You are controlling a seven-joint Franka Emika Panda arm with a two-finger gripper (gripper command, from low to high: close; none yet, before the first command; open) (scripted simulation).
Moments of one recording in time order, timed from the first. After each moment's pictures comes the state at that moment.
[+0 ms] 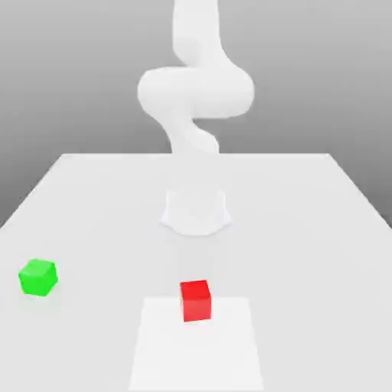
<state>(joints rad) 0.00 -0.74 0.00 -2.36 0.00 2.35 0.79</state>
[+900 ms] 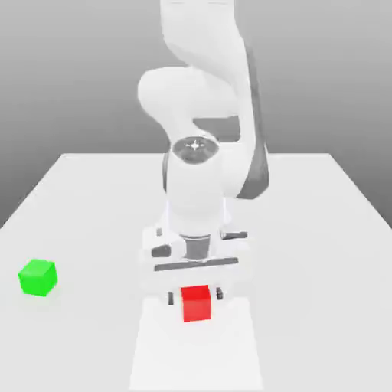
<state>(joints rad) 0.02 0.19 -0.01 -2.88 0.03 3.07 0.60</state>
